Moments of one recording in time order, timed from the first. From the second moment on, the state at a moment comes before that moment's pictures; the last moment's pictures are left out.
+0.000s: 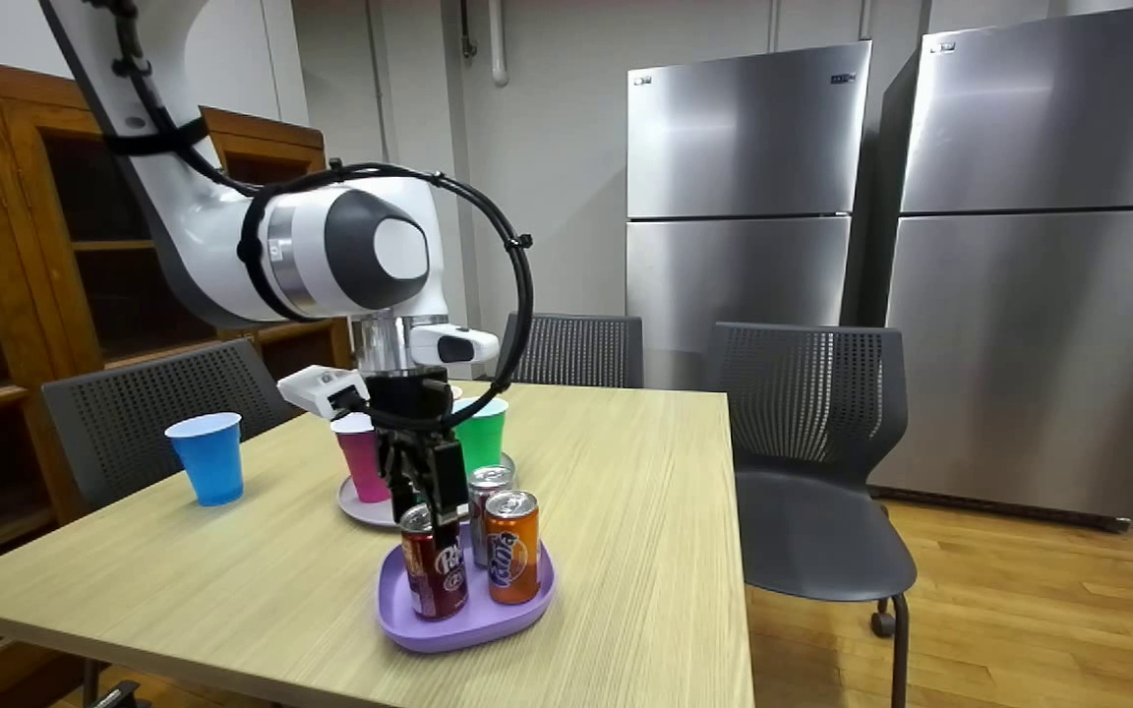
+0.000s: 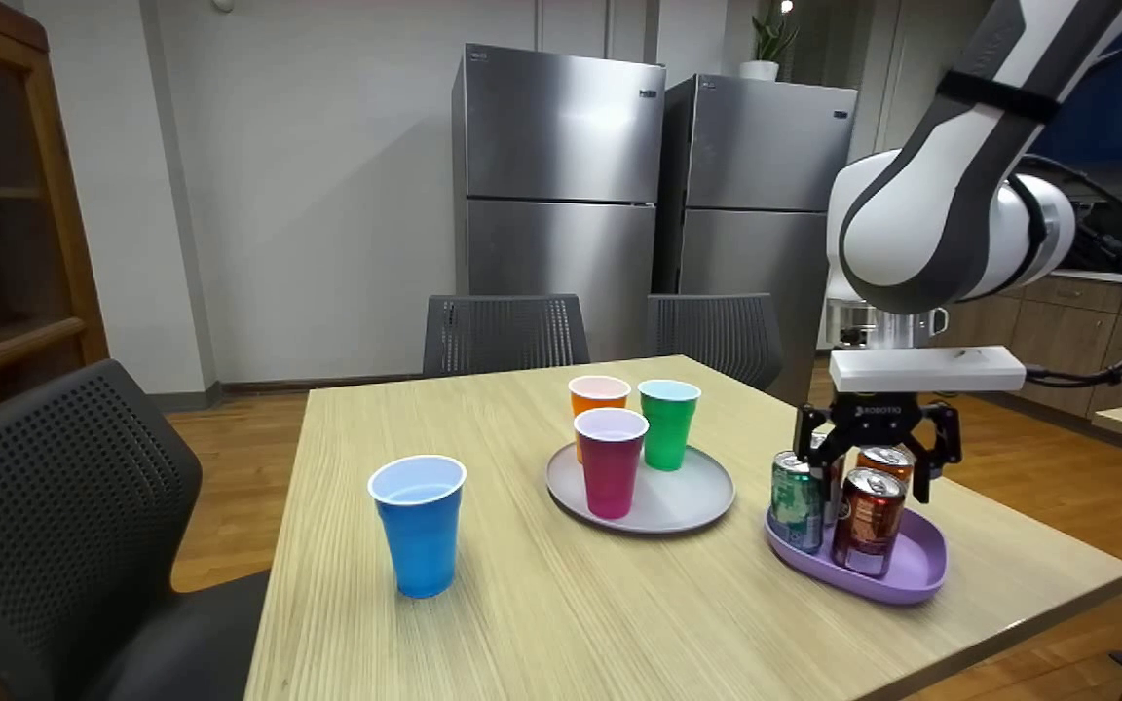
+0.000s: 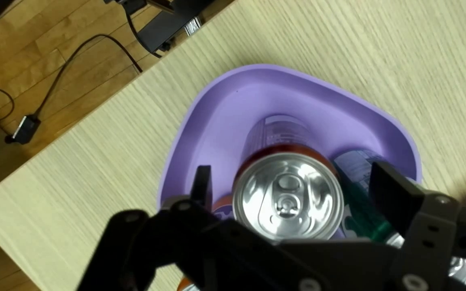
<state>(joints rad) -0.03 0.17 -0.10 -2.58 -0.17 2.64 0.58</state>
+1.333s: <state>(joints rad) 0.04 -0.12 0.01 -2.78 -0.30 2.65 0.78</state>
